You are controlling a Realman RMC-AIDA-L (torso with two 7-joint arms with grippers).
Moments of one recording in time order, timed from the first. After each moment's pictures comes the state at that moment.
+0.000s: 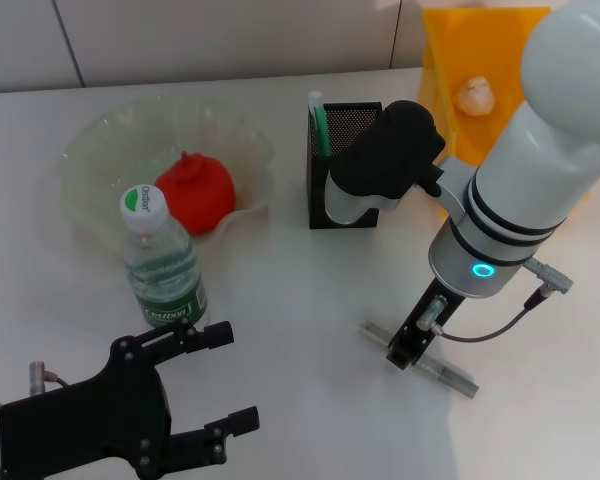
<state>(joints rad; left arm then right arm) -0.32 -2.05 1.08 0.38 1.55 1.78 -0.79 0.70 2.09 -1.76 -1.22 -2.59 -1.53 2.88</state>
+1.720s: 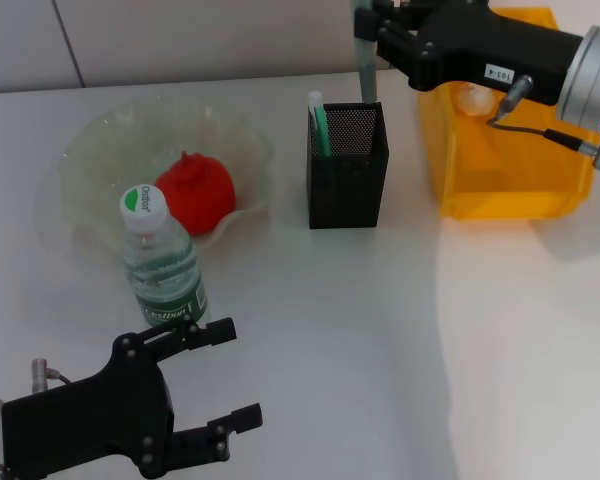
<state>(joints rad) -0.32 -2.06 1.08 0.38 1.55 1.78 -0.78 0.27 2.09 -1.32 -1.26 -1.40 -0.99 1.60</state>
